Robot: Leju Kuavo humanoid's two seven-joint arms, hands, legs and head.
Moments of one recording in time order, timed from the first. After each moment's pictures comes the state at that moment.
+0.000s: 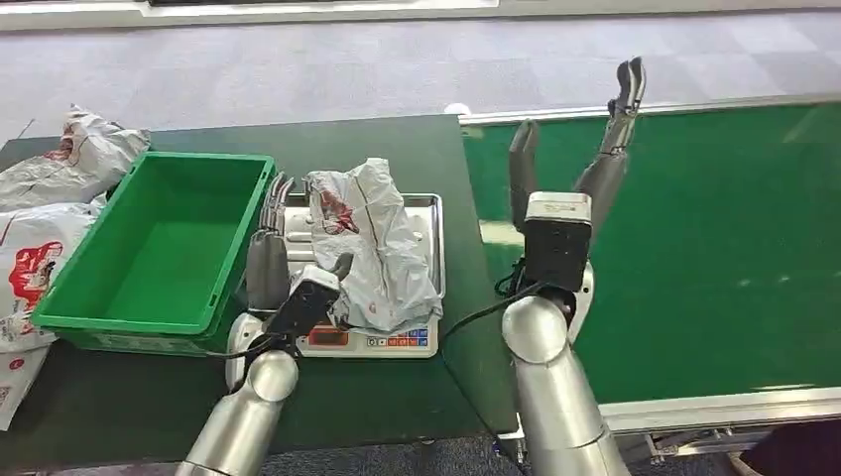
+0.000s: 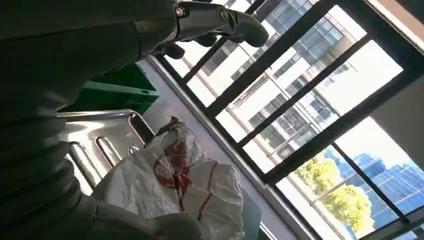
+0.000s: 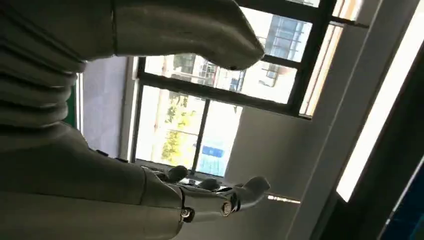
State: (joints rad) left arm -0.32 -0.23 -0.22 -1.22 -0.72 0.46 -0.30; right arm -0.42 0.36 0.30 -1.54 0.61 -0.69 -0.53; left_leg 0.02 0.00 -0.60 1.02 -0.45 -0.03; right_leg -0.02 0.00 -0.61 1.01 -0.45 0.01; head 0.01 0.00
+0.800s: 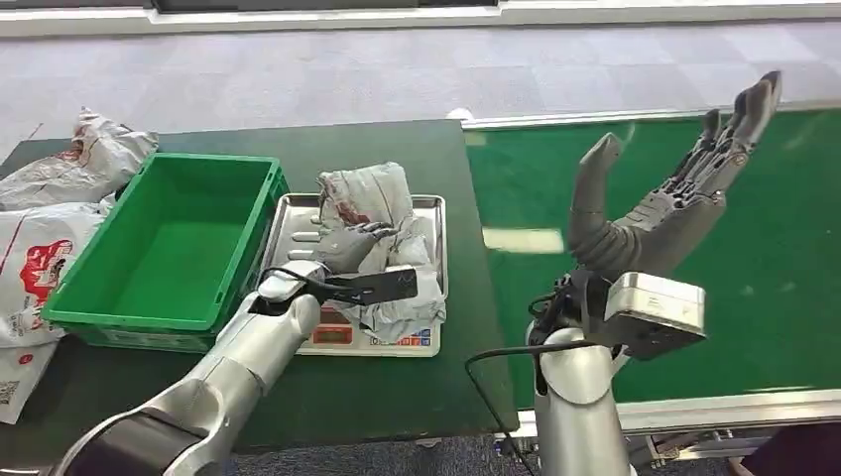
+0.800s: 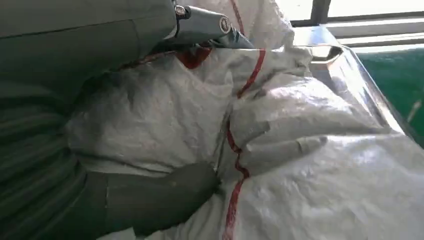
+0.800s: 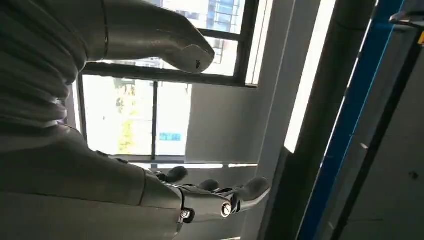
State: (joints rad) left arm -0.76 -0.22 -0.29 -0.51 -1.18 -0.03 -0.18; right arm -0.32 0.37 0.28 -1.77 0.54 -0.70 -0.64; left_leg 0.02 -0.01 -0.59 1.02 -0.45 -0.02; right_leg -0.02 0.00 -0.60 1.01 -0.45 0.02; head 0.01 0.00
